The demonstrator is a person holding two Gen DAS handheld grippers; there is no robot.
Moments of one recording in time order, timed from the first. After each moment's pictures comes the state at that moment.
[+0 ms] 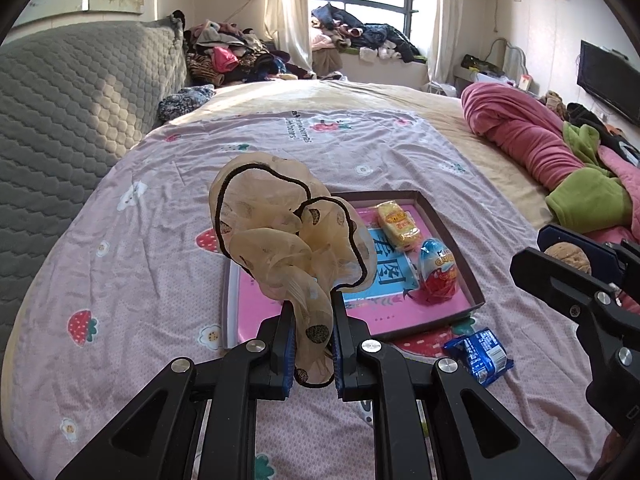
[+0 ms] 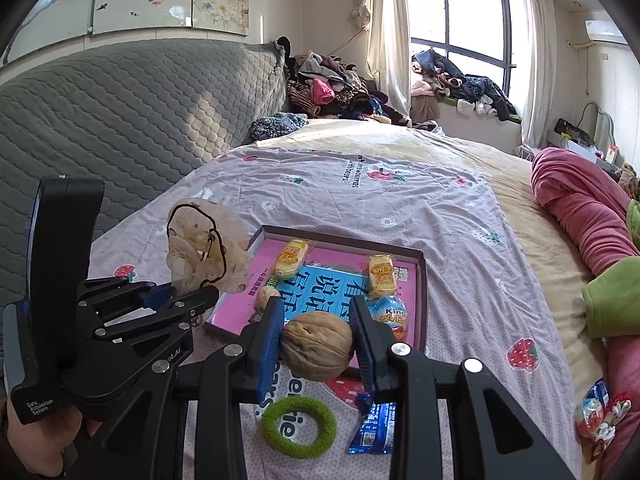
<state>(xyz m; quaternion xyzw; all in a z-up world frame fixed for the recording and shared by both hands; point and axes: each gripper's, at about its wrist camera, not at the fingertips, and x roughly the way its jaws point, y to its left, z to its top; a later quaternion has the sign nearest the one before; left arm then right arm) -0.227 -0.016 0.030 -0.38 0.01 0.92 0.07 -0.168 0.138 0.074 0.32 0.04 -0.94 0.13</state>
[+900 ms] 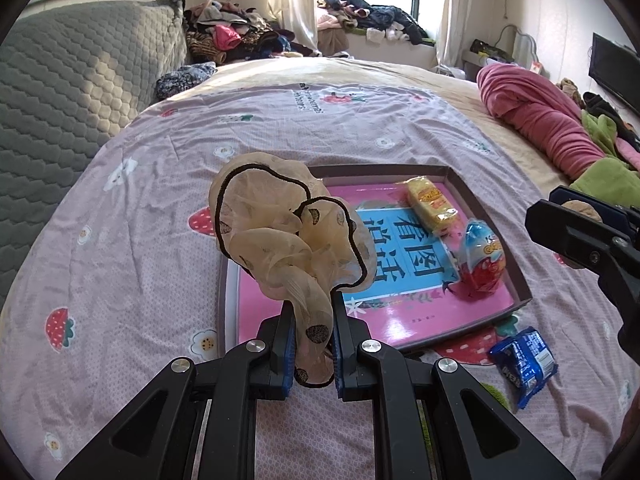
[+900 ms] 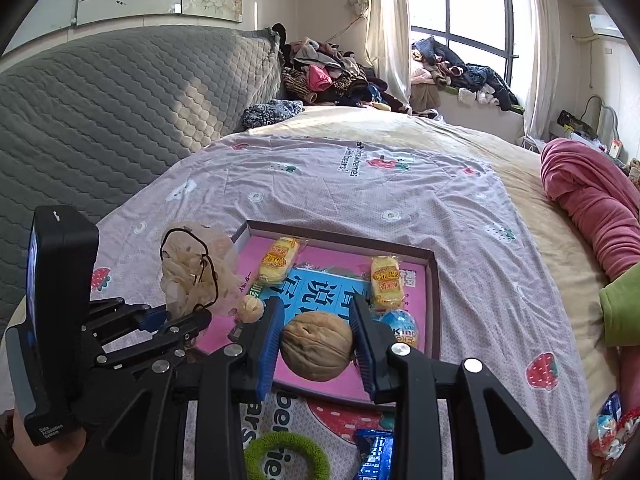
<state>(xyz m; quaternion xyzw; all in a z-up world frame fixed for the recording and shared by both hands) -0.276 -0.026 -0.021 -0.41 0.01 0.91 0.06 -0.224 0.131 0.042 0.34 0.04 -0.93 0.13</state>
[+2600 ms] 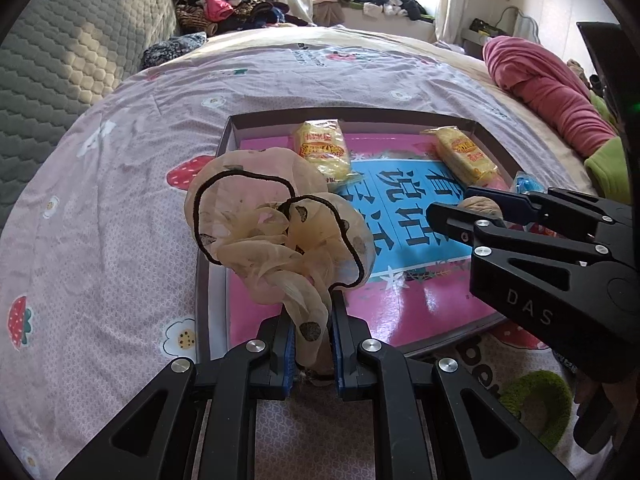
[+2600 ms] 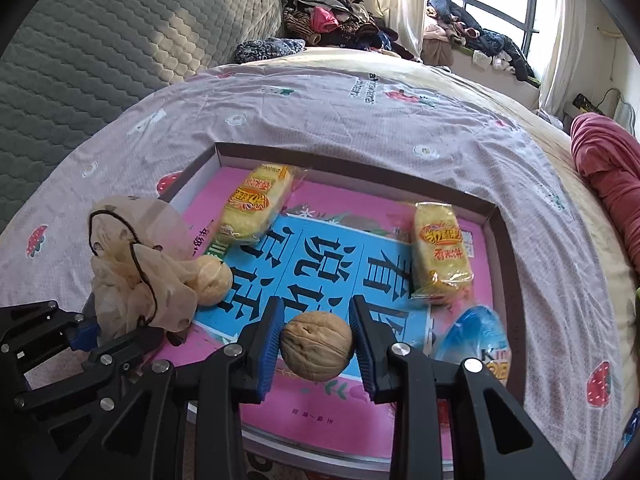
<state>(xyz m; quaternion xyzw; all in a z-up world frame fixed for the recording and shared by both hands) -0.306 -0.040 -0.089 -0.45 0.01 0.89 0.07 -0.312 0.095 -0.070 0.42 0.08 -0.89 0.12</state>
